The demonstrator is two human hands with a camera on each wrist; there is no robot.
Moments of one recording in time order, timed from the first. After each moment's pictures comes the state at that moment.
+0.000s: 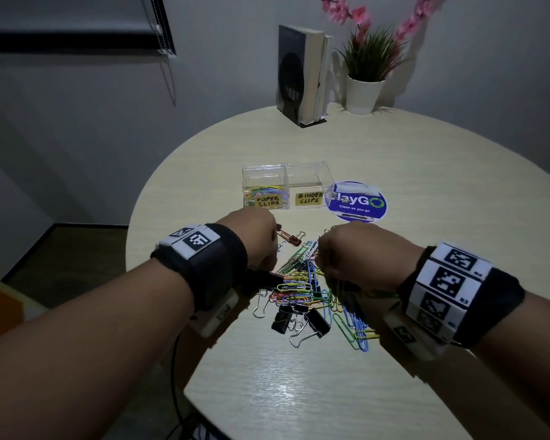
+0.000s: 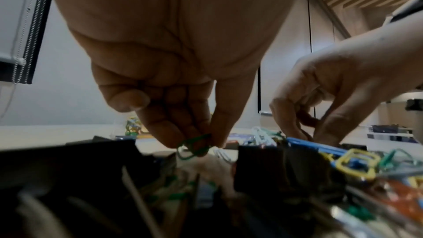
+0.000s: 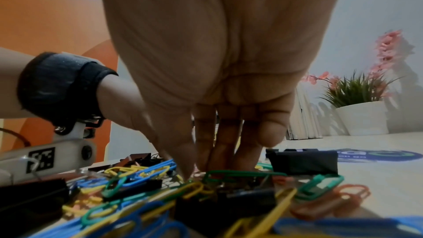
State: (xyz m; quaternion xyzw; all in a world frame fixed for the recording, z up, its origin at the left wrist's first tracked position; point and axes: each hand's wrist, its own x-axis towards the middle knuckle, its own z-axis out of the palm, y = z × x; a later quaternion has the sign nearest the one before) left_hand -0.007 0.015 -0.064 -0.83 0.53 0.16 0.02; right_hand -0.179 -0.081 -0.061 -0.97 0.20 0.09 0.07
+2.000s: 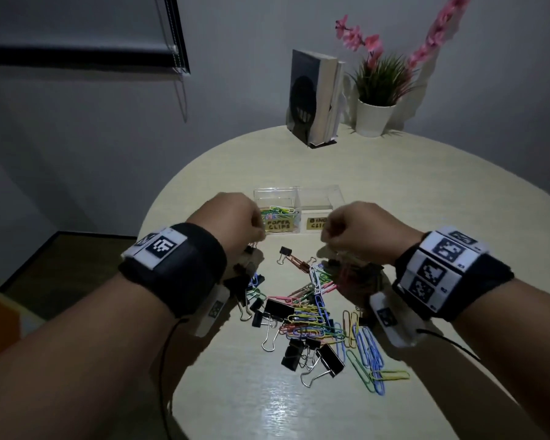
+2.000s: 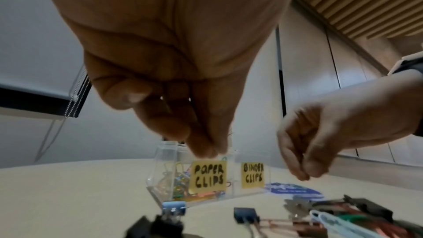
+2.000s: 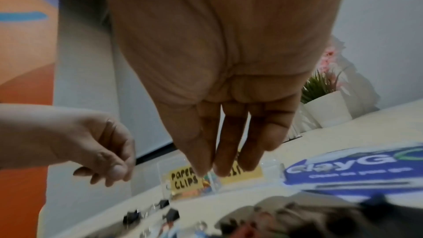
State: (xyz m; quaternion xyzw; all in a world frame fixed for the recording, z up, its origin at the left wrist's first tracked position) left_hand 0.039 0.029 -0.032 -0.86 0.47 0.11 -0.14; right_hand -0.127 -0.127 -0.045 -0.93 0.29 -0.03 0.23
